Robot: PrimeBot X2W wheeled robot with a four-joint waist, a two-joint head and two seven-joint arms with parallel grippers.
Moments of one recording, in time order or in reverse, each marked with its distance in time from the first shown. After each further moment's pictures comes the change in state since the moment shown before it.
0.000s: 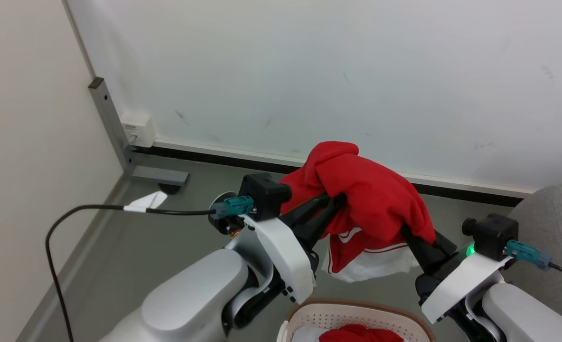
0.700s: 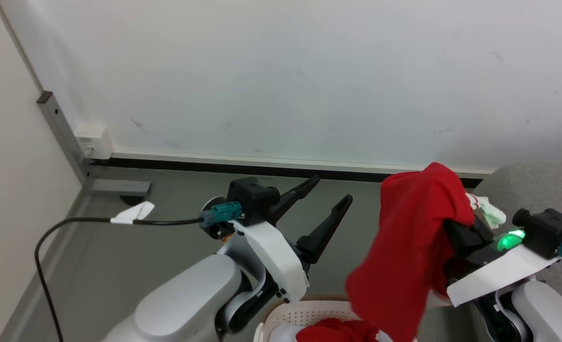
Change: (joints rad) left arm 0.026 0.018 0.009 -0.022 0.000 0.033 -0.034; right arm 0.137 0.041 -0.295 -0.136 -0.045 0.000 0.001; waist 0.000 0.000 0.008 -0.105
